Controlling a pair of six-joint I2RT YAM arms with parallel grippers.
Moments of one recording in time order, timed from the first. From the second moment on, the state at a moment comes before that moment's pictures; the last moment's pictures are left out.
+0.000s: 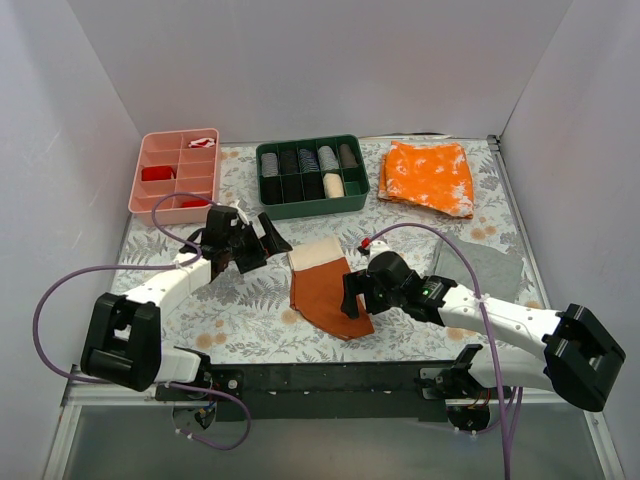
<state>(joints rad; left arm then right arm) -0.28 1.33 0.71 -0.13 0.35 -0.73 0.93 1.16 0.59 -0.24 0.03 0.54</state>
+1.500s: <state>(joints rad) -0.28 1.71 0.71 0.32 0.45 -0.78 0.93 1.27 0.72 -0.35 0.01 0.58</state>
